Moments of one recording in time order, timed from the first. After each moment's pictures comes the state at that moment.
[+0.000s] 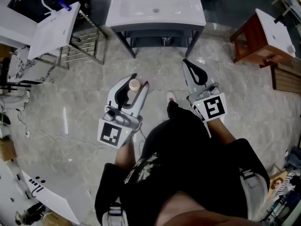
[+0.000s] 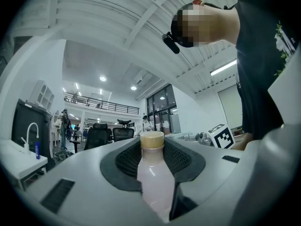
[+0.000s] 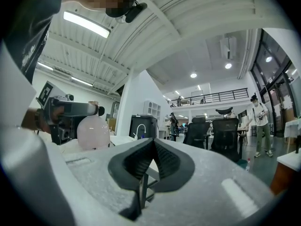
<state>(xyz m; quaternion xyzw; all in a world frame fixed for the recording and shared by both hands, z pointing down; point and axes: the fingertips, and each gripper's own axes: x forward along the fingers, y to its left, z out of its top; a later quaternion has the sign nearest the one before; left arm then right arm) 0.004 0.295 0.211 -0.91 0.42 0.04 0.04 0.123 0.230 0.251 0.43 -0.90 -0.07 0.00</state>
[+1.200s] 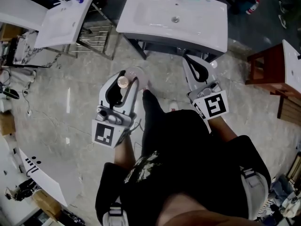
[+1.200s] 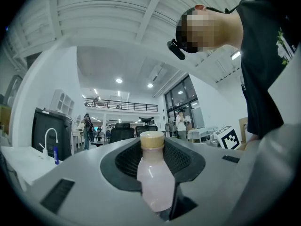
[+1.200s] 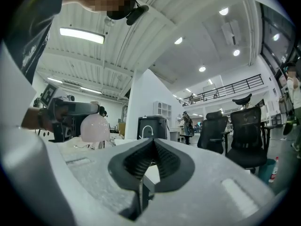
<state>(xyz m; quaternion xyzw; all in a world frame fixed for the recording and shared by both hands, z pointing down) -0.042 0.080 0.218 -0.84 0.53 0.02 0.04 0.087 -0.005 0.271 0.34 -0.94 -0.04 -0.02</state>
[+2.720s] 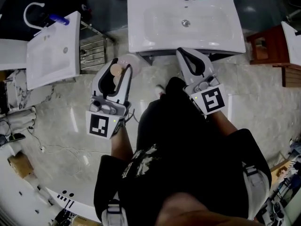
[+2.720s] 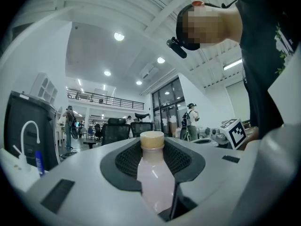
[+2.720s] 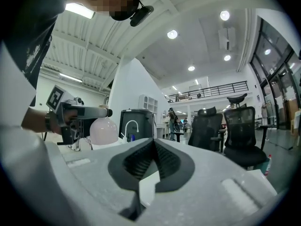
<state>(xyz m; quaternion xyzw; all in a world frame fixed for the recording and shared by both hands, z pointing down) -0.295 -0.152 0.241 -0.90 0.43 0.01 0.03 -0.155 -0.178 0.285 0.44 -0.90 -0.03 0.01</state>
